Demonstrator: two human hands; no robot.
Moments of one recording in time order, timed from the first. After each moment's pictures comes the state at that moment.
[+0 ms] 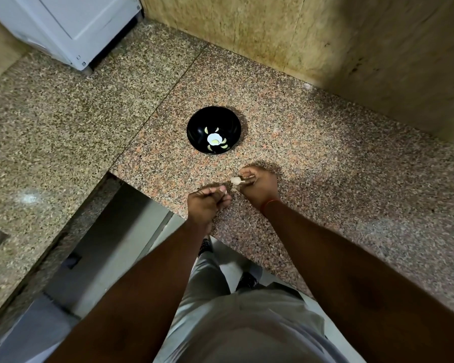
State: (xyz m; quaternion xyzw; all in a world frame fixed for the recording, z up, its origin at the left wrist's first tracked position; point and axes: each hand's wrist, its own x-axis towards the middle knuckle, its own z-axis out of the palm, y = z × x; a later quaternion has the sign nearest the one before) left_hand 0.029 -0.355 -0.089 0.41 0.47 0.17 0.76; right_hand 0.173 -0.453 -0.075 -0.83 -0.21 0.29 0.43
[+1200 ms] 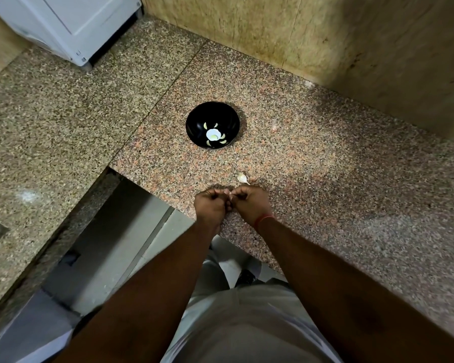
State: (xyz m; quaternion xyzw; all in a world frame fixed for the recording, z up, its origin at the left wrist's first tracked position) left_hand 0.037 -0.387 -0.083 0.46 0.53 0.16 0.69; right_hand 0.127 -0.472 -0.098 -0.79 -0.18 0.36 0.46
